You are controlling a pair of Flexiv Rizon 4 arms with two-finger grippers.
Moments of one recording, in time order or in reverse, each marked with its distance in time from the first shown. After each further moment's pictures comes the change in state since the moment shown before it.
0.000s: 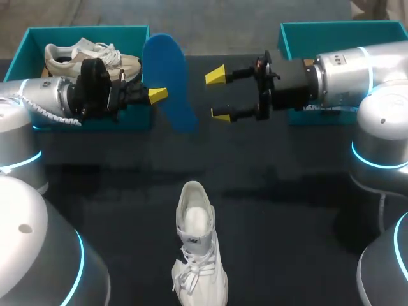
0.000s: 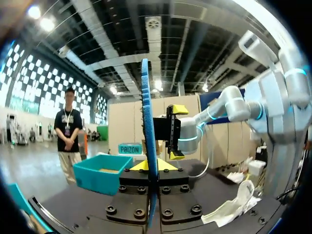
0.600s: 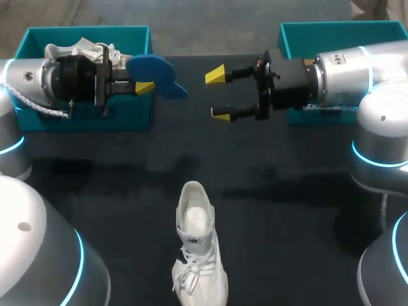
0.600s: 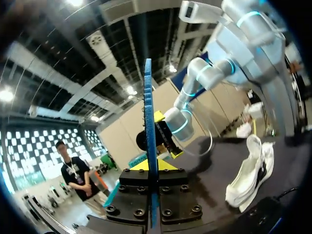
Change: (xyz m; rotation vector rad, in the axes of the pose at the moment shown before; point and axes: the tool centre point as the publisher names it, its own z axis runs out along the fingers) left arm 0.000 -0.032 -0.017 -0.021 0.103 0.567; right arm 0.000 0.000 0.000 0.000 -0.002 0.000
